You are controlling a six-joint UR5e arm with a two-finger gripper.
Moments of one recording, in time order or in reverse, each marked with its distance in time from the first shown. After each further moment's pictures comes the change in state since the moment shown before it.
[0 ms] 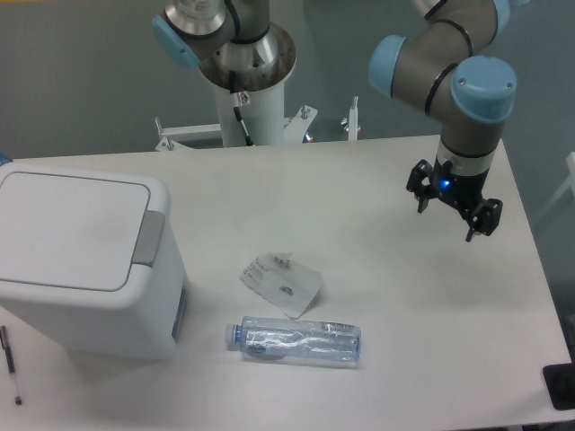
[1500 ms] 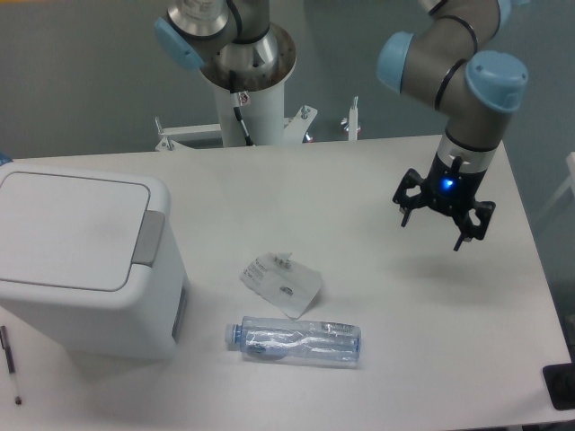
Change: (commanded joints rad) arm 0.038 0.003 -0.034 0.006 -0.281 -0.293
